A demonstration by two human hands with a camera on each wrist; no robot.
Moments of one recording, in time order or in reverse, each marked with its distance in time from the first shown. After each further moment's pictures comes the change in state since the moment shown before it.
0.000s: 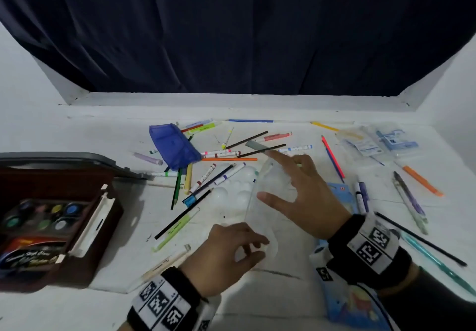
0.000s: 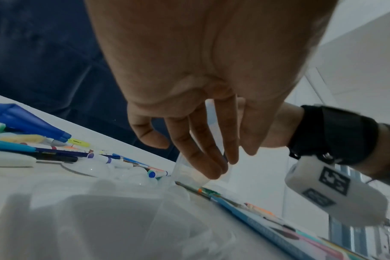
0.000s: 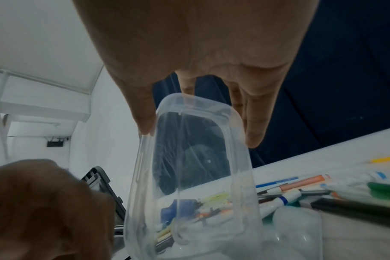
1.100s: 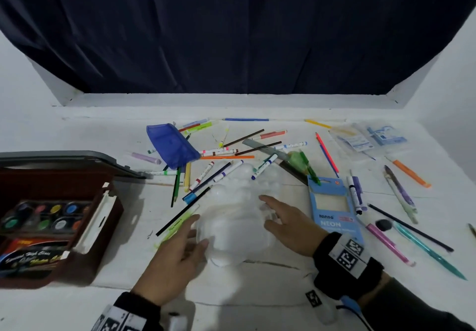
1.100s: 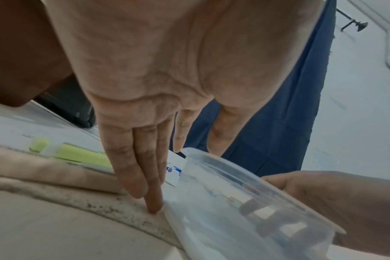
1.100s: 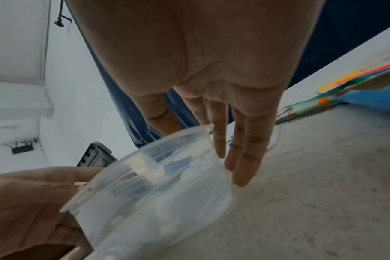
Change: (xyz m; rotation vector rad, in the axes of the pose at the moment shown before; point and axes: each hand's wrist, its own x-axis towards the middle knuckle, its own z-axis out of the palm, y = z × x) left_hand -0.060 -0.036 -0.027 -0.290 0.185 -0.476; right_hand -0.029 0.013 0.047 0.114 -0.384 0.244
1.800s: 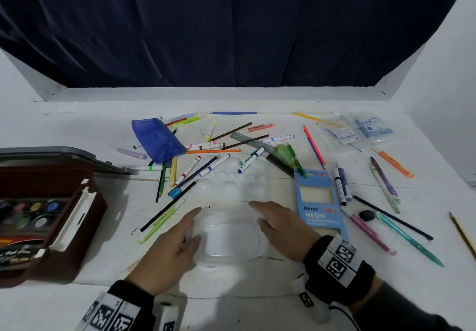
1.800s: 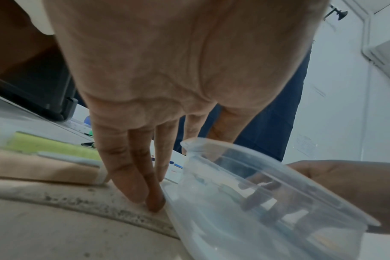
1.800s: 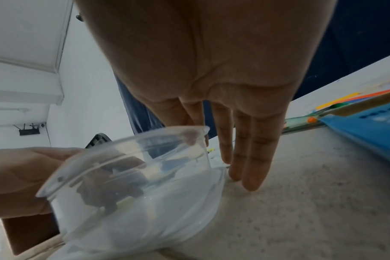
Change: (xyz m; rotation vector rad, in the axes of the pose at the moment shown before) left_hand 0.007 0.011 0.015 0.127 -0.130 0.000; right_hand -0.017 0.023 0.006 -0.143 0.067 -0.122
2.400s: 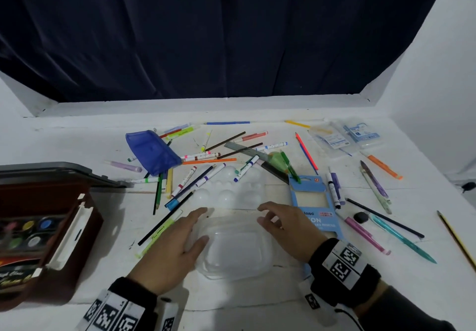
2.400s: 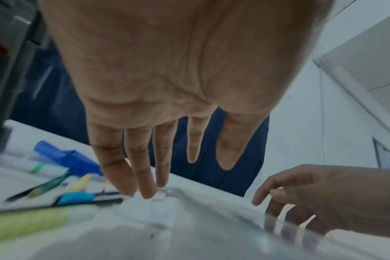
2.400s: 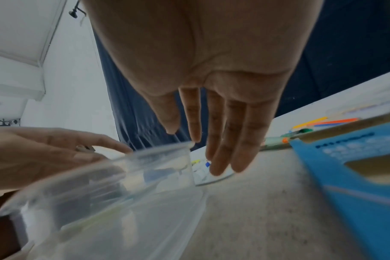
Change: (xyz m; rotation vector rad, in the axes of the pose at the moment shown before) left_hand 0.013 0.014 -0.013 0.187 0.005 0.228; right_hand -0.006 0.000 -0.012 0.029 0.174 0.078
